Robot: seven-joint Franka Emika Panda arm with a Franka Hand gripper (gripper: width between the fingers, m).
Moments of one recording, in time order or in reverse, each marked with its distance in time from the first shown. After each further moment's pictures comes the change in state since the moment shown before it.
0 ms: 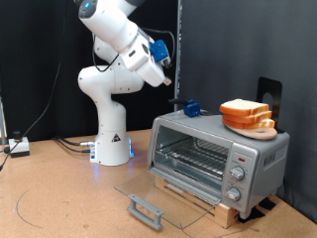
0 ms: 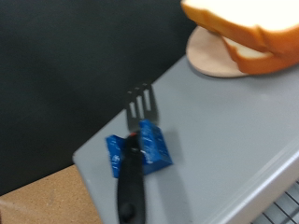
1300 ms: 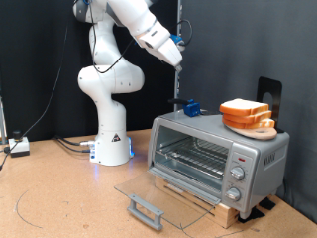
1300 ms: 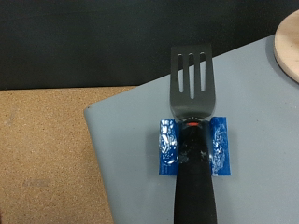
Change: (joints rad) arm 0.016 -0.362 0.215 -0.231 -0.037 0.099 -0.181
